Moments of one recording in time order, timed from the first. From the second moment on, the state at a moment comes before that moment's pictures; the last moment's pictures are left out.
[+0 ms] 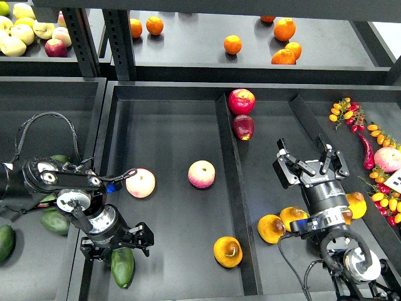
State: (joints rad) left arm -1.13 0.21 0.53 -1.00 0.15 -0.46 0.49; right arm -0.02 0.01 1.44 1.28 0.40 0.35 -0.25
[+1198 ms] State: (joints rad) left arm -1.06 0.13 0.61 -0.83 0.16 -0.46 0.49; right arm -0.02 0.01 1.44 1.28 0.40 0.35 -0.25
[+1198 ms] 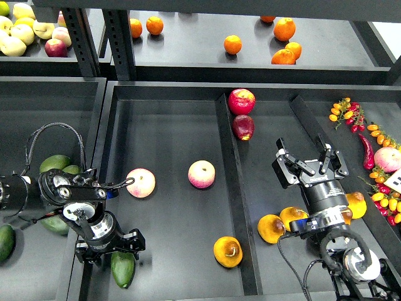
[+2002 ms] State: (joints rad) left arm -1.03 0.11 0.60 -0.79 0.15 -0.47 0.49; right arm -0.02 0.01 1.43 1.28 0.40 0.35 -0.25
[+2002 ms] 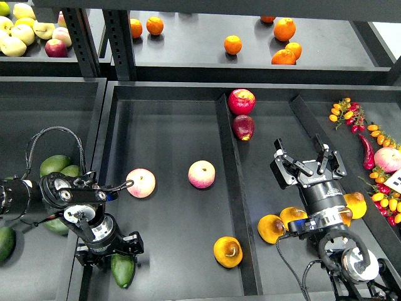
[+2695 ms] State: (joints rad) left arm -1.01 0.10 0.56 -0.78 0.12 -0.49 0.49; right arm -0.02 0.02 1.43 1.28 0.40 0.35 -0.25
